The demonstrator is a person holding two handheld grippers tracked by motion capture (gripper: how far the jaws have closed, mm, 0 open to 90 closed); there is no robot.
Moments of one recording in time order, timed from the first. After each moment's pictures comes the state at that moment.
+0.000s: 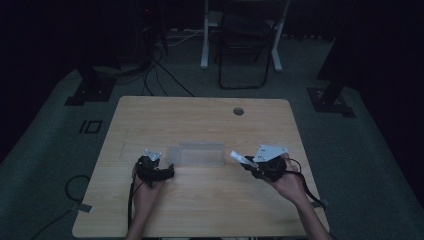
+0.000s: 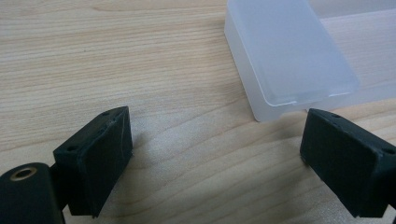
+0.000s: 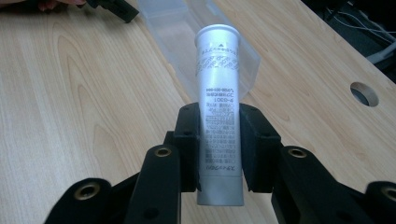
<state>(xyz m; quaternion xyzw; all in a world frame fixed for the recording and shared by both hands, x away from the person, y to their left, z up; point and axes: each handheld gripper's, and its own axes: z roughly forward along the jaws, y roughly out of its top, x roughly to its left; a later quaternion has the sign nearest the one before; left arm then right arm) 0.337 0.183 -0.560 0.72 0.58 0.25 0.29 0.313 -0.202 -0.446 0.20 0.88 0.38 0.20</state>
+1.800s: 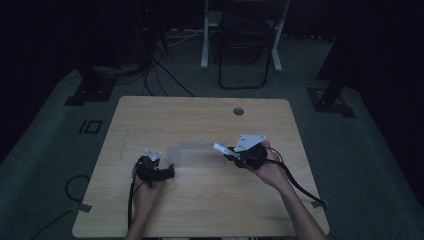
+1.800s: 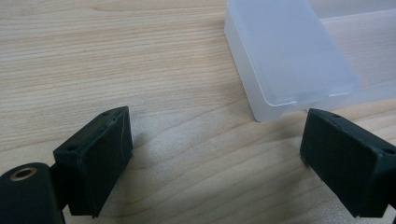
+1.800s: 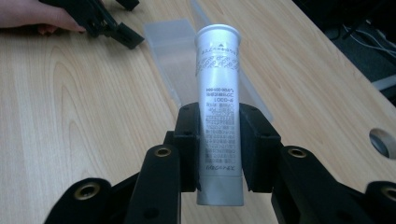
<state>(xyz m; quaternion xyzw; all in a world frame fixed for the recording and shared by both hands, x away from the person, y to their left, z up) 0.337 0.183 -0.560 0.72 0.58 0.25 0.29 0.346 -0.153 -0.438 0.16 0.89 0.38 0.19</state>
